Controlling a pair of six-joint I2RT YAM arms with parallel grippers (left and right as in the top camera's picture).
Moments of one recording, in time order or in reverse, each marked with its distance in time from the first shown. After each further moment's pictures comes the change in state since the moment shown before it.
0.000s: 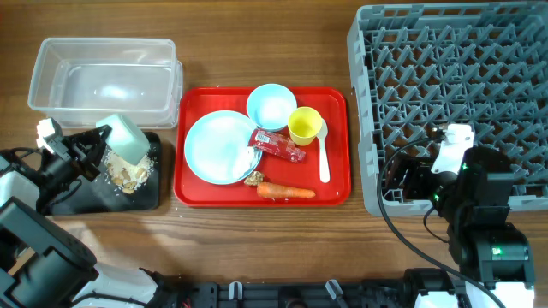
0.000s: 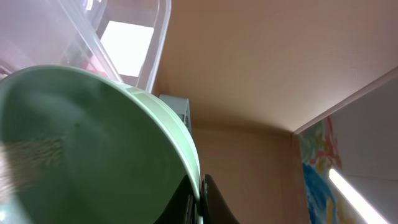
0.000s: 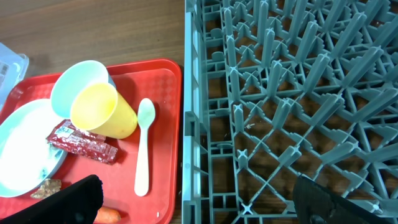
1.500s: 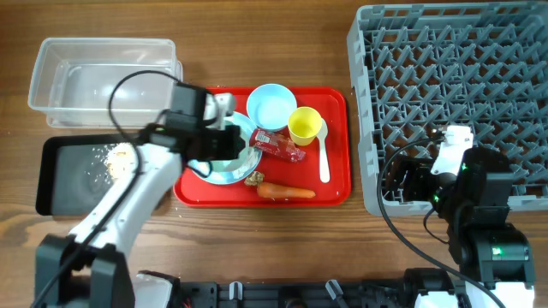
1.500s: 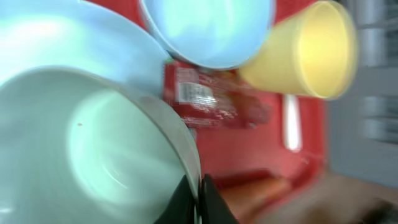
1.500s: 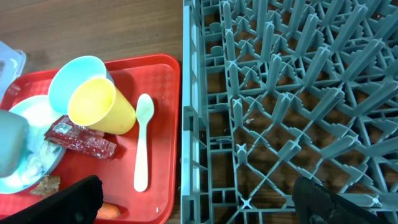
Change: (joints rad) left arm -1.121 -0.244 0.000 0.101 -1.119 -0.102; right arm 0.000 0.000 0.000 -0.018 0.001 0.000
